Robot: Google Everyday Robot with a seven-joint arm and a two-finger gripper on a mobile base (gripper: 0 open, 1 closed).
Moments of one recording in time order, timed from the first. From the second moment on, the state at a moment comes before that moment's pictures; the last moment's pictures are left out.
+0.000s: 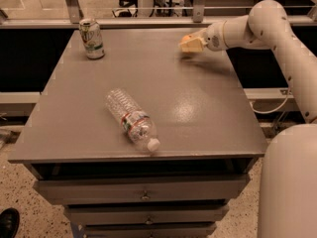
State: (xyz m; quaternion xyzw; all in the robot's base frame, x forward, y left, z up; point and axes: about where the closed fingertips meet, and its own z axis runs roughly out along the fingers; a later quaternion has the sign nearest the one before) arm 0.814 -0.135 0.872 -0.38 0.76 0.21 0.49
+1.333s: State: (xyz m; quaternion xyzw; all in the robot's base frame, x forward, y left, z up) arm 0.625 -0.099 0.886 -0.51 0.66 0.40 0.38
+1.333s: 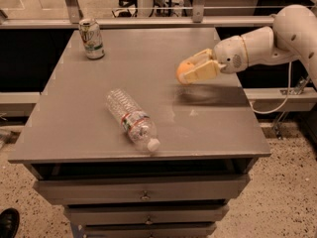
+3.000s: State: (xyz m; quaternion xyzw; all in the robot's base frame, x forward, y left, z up) arm 0.533 -0.035 0.864 -0.59 0.57 0.44 0.37
